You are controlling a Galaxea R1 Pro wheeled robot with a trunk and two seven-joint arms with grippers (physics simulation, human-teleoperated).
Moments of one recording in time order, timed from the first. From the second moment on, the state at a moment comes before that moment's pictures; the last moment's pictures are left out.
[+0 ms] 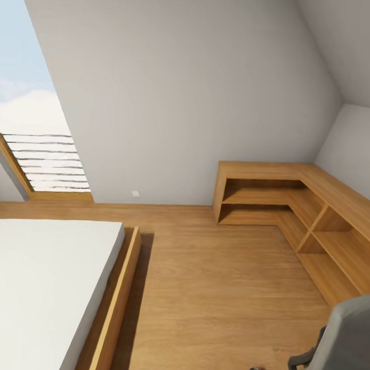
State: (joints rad) left arm -0.03 0.00 -1.91 -0.16 2.00 -0.86 0.42; right arm -0.09 -0.04 0.21 -0.18 -0.28 -0.75 -0.15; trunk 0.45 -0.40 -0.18
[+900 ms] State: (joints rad) left arm -0.03 0.00 -1.91 -0.16 2.00 -0.86 0.42; right arm -0.09 -0.04 0.21 -0.18 -0.27 -0.75 -0.15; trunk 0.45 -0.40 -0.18
